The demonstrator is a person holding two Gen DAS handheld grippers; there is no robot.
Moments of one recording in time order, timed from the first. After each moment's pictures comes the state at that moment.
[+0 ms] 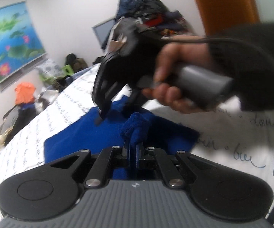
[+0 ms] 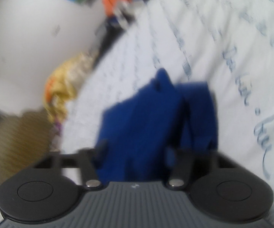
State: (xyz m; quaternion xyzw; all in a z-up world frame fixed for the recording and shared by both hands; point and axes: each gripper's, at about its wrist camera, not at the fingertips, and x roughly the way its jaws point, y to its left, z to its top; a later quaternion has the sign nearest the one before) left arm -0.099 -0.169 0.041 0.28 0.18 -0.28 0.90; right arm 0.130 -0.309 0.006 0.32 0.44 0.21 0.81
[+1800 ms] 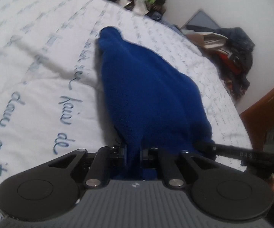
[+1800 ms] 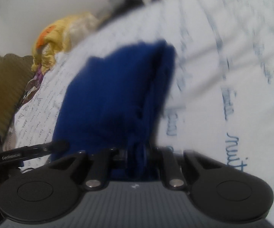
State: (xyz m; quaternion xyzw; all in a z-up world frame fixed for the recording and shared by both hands) left arm 0.020 0.069 0.023 -0.23 0.43 -0.17 0.85; right arm 0.054 -0.243 0.026 0.17 0.44 0.24 0.85
